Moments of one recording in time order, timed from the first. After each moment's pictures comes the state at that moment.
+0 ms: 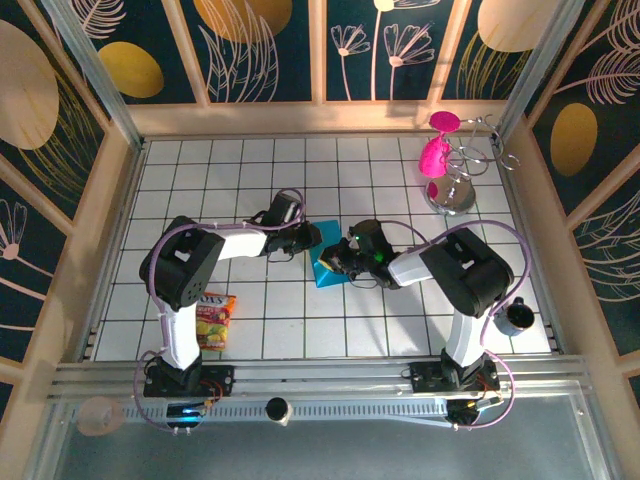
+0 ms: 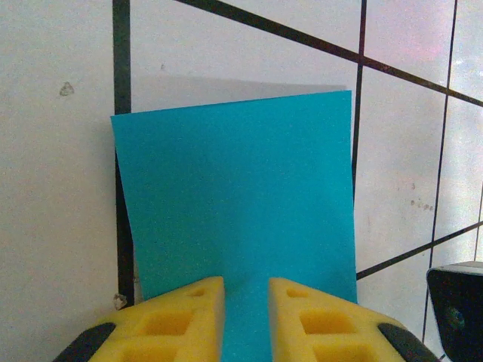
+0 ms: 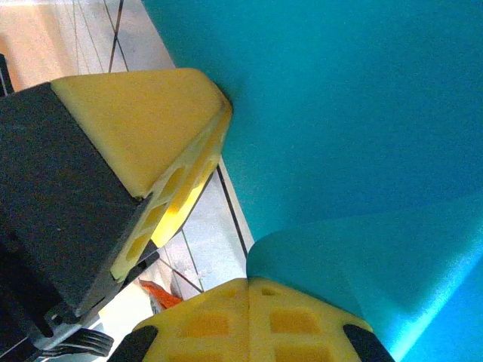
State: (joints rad) left arm -0.57 1.96 1.05 0.04 0.31 -0.85; right arm 0.65 1.83 0.67 0.54 -0.46 1.31
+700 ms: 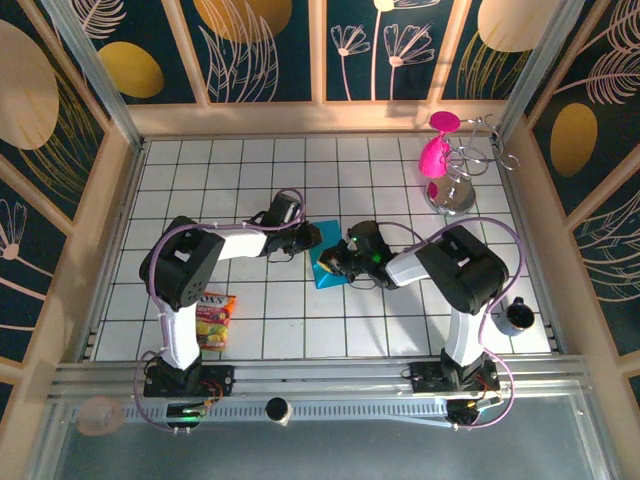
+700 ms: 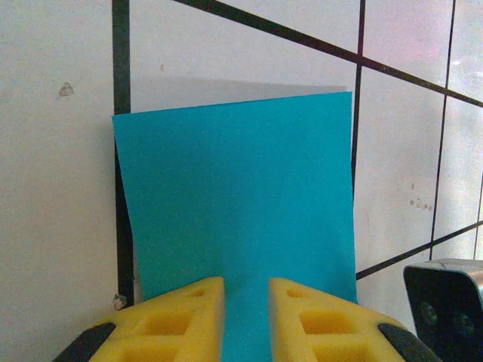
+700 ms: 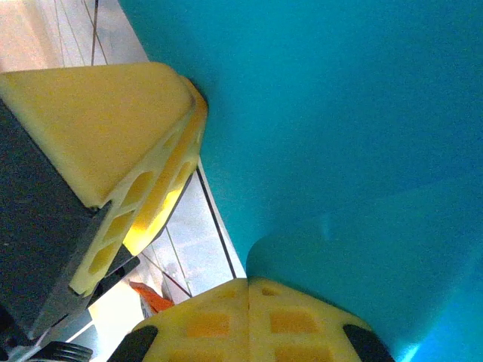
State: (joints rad) left arm -0.57 1.96 1.04 0.05 0.31 -0.85; right arm 0.66 1.86 0.68 0.55 -0.46 1.31
